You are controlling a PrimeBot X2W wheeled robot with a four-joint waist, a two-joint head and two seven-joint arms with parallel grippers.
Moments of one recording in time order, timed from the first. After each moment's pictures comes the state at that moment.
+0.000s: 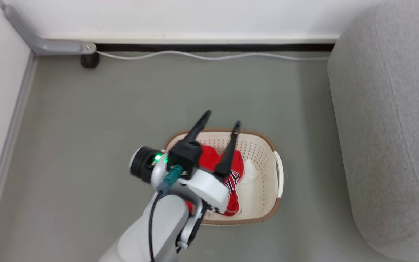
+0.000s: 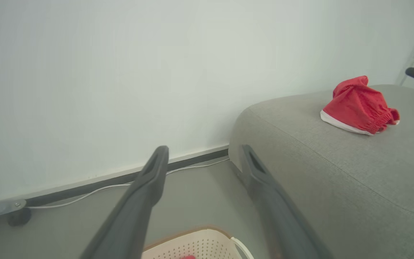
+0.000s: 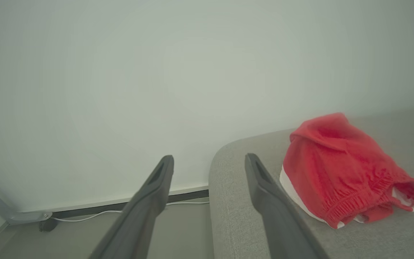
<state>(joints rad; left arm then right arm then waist) -0.55 0.05 -0.78 0.39 -0.48 0.22 -0.26 -0.36 -0.48 0.01 0.40 0.66 0.13 -0.26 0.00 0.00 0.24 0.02</state>
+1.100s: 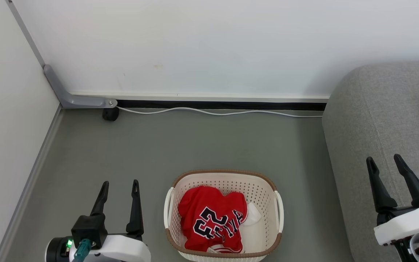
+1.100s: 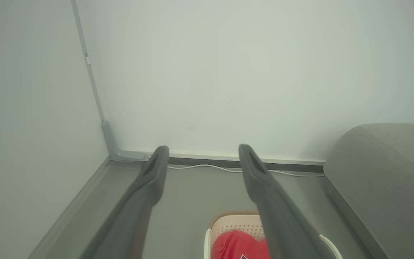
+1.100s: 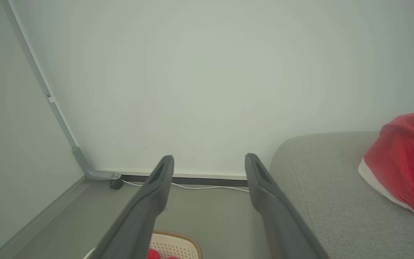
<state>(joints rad) -0.03 0.05 -0.17 0.23 -0.22 0.15 -0.26 -0.13 -0.32 0.15 0.28 0.47 0.13 -0.26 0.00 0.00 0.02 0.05</state>
